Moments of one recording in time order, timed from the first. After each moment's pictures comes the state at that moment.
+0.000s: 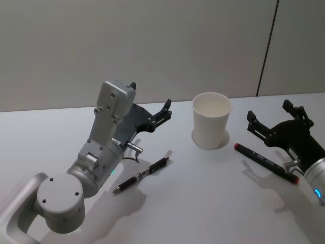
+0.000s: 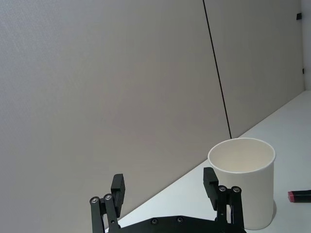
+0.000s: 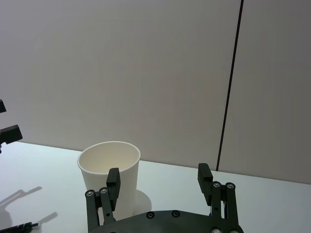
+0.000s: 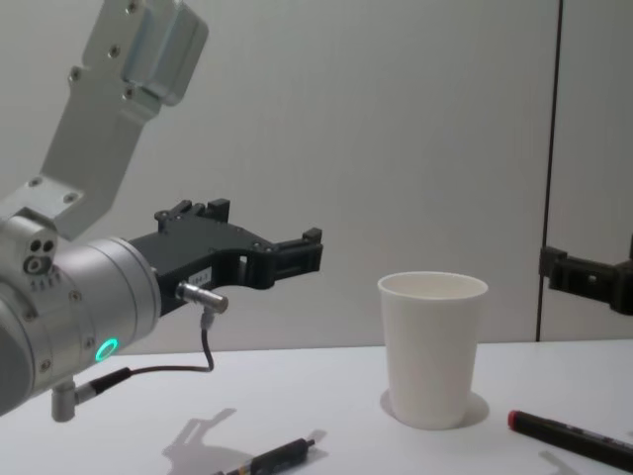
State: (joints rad) left arm -0.24 0.38 0.45 -1.63 -0.20 0.01 -0.01; right arm -0.01 0.34 -0.23 -1.77 0.29 0.03 0.07
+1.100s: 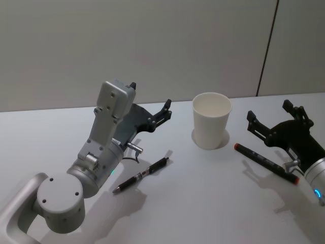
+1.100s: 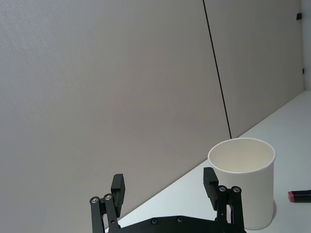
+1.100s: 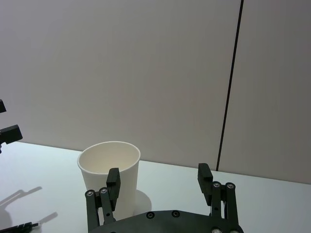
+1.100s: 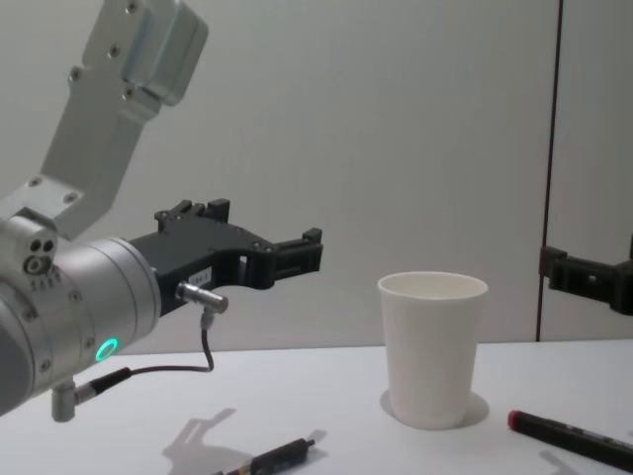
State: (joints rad) left arm -0.24 0.38 0.45 -1.63 -0.20 0.01 -0.01; right arm -0.01 0.34 -0.23 -1.77 0.29 0.03 0.07
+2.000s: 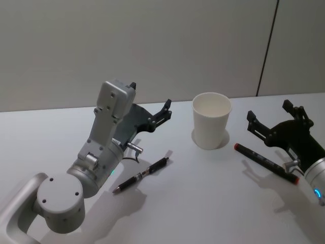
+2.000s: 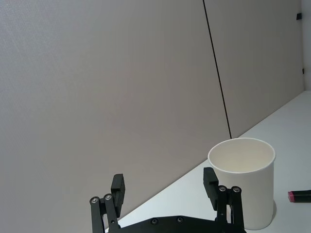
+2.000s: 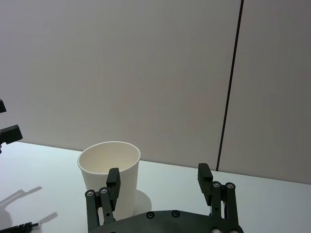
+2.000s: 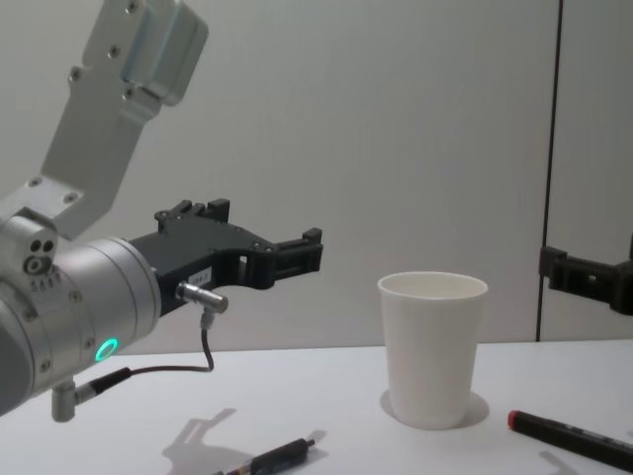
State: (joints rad) left arm -0.24 0.38 0.45 -1.63 -0.20 0.01 -0.01; right arm -0.01 0.34 -0.23 -1.77 0.29 0.03 0.07
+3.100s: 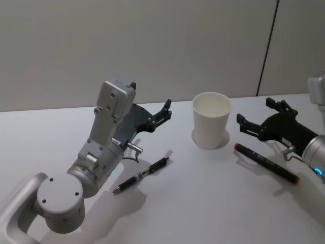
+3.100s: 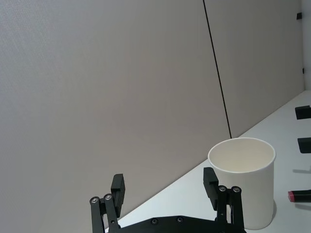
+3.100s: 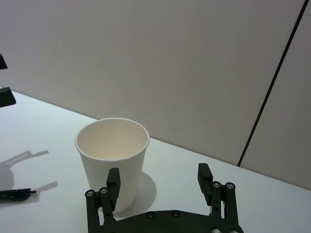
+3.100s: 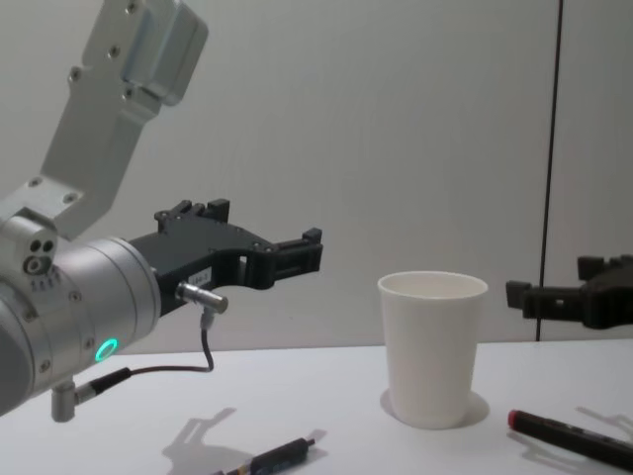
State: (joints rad) left arm -0.24 0.38 0.45 -1.63 -0.20 0.01 -0.01; right arm 0.17 0.35 -0.20 -1.61 0.23 0.19 0.34
